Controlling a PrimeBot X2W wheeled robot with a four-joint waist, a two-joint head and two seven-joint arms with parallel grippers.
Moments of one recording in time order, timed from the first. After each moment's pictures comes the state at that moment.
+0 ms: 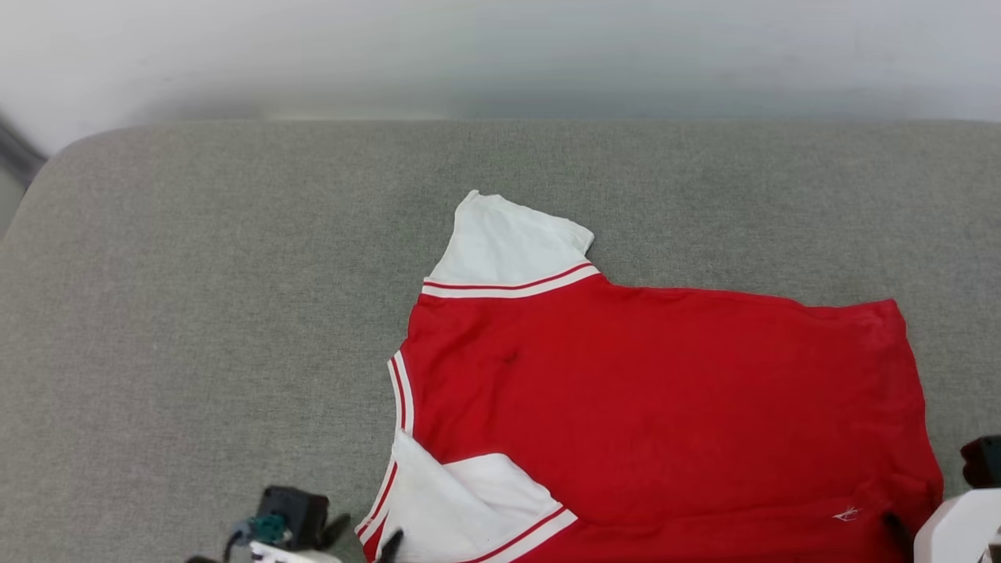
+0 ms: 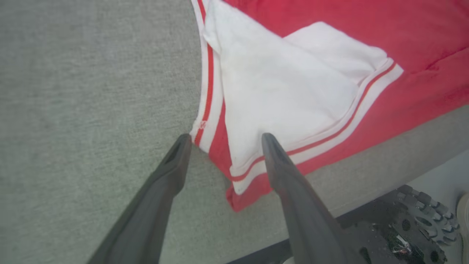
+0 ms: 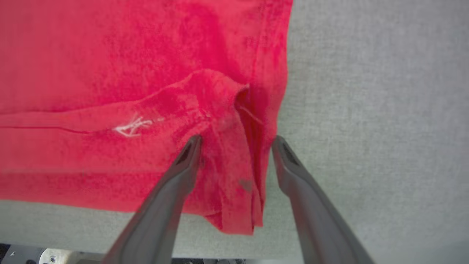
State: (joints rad) left arm 0.04 0.58 -0.60 -0.12 -0.66 0.18 0.28; right arm 0.12 -0.29 -0.15 -0.03 0.24 0.13 0.73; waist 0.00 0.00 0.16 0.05
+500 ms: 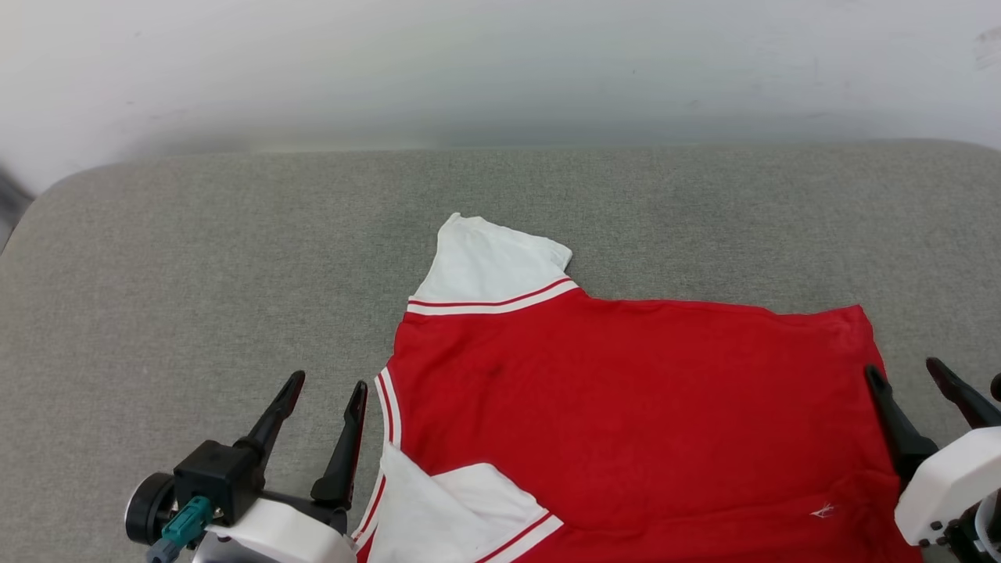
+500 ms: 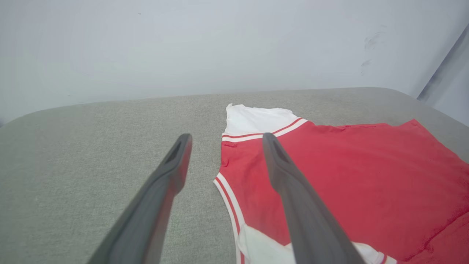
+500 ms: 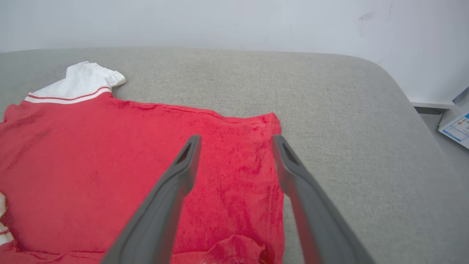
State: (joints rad) left arm -0.03 0.50 -0.46 -0.09 -0.55 0.20 -0.20; right arm 0.02 -0.27 -0.12 -0.14 0.30 0.13 0.36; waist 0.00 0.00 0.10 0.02
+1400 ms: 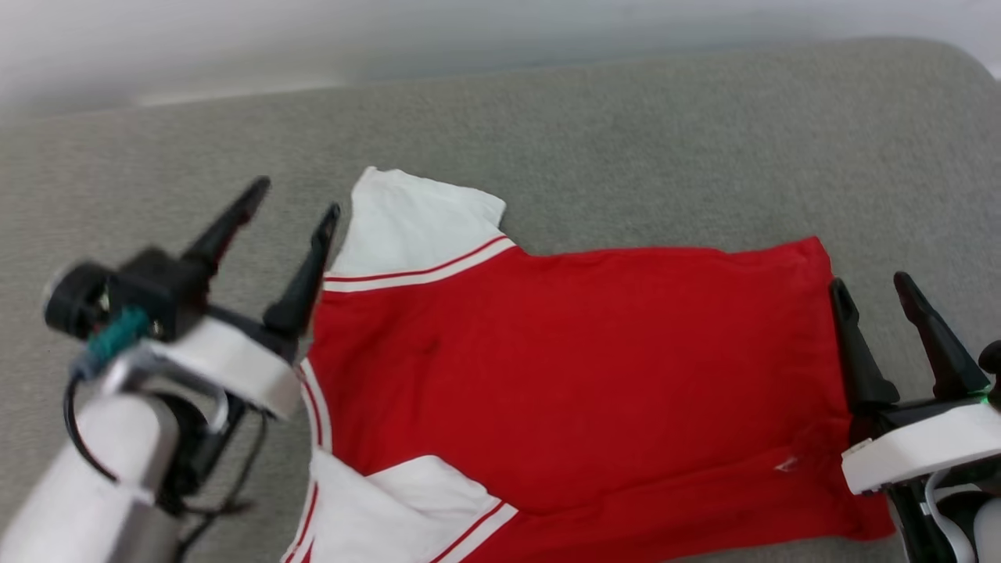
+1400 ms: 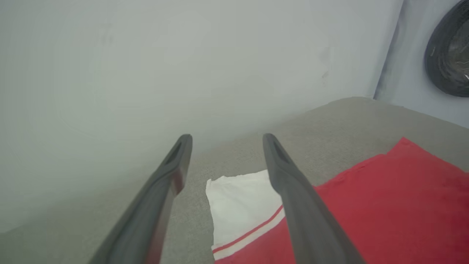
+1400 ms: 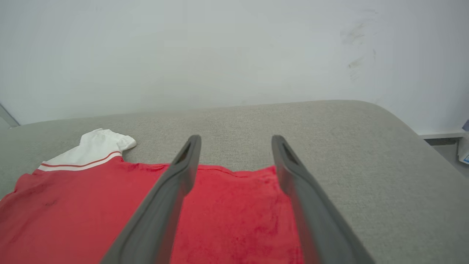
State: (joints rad) left arm -0.35 0.50 -0.31 -0.07 -0.43 -0.03 -0.07; right arm -0.07 -0.19 -0.04 -0.13 0.32 0.13 0.01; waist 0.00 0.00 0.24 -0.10
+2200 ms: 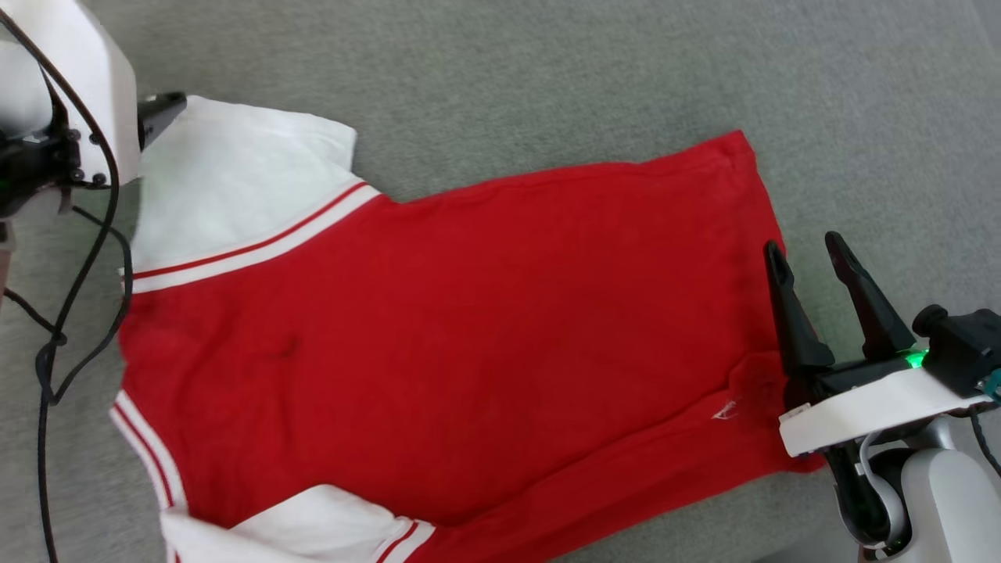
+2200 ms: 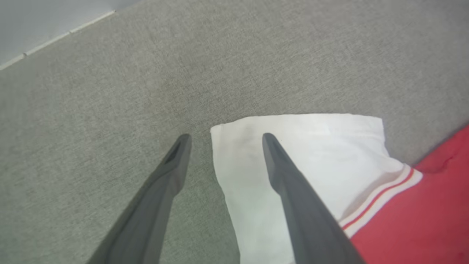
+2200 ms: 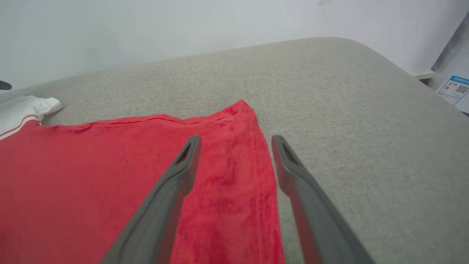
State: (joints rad) left arm -1.00 0.66 -0.38 0.30 -0.74 -0.05 0.97; right arm -0.21 -0.14 0.07 0.01 0.34 0.13 -0.11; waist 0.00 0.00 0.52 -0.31
